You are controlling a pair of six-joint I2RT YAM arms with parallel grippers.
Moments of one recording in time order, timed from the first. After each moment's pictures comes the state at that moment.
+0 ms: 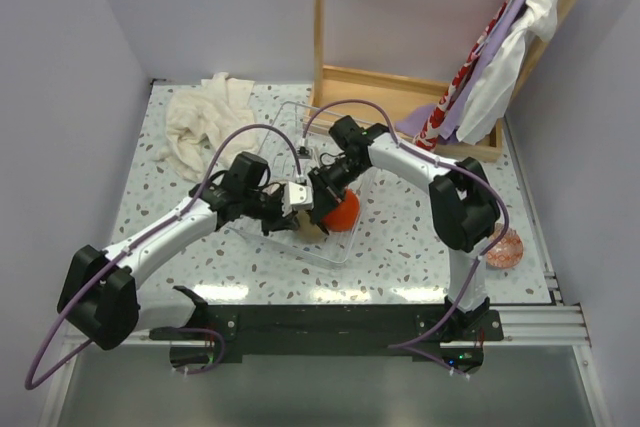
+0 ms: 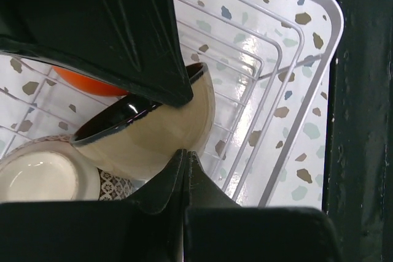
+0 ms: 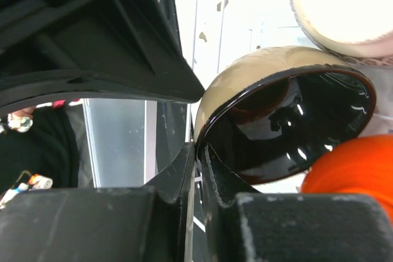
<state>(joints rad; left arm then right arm) -0.55 1.26 0.83 -0.48 0.68 0.64 0.61 1.99 1.54 -0.90 -1.02 -0.25</state>
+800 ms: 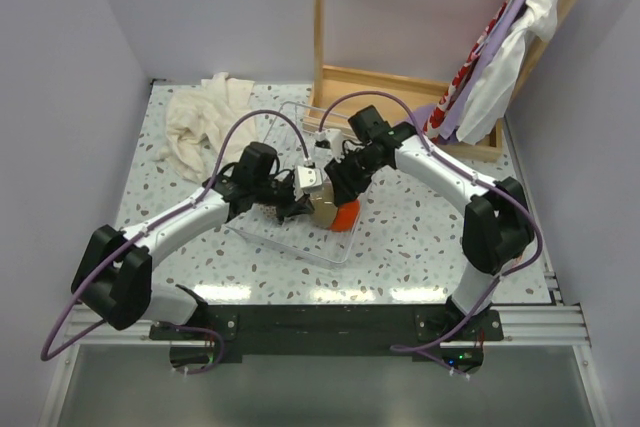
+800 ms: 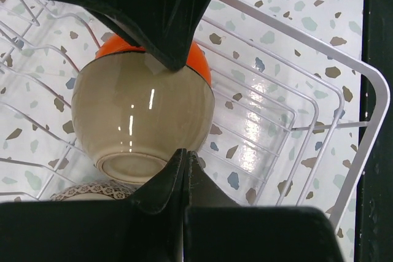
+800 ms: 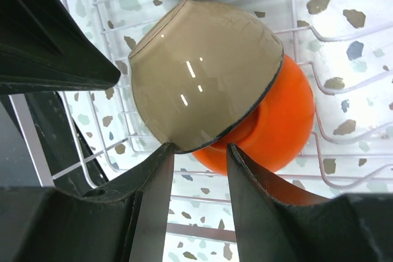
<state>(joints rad) -0.57 1.38 0.87 -0.25 0.68 0.51 0.57 1.76 1.44 -0.83 -0.51 -0.27</state>
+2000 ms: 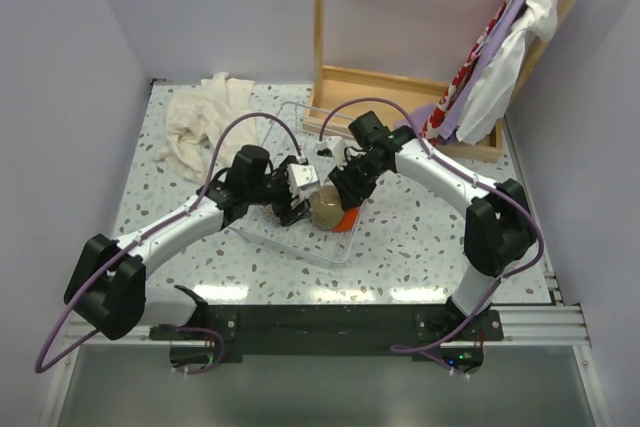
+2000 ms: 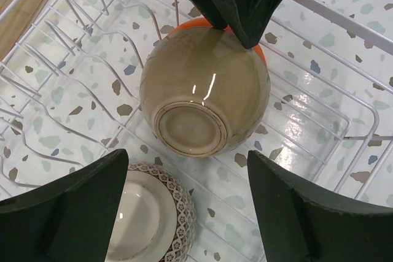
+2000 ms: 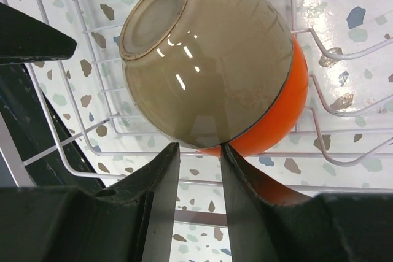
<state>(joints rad) -0.55 1.32 0.80 -0.12 0.53 0.49 0.58 1.74 1.40 -0.87 -0.43 -0.32</state>
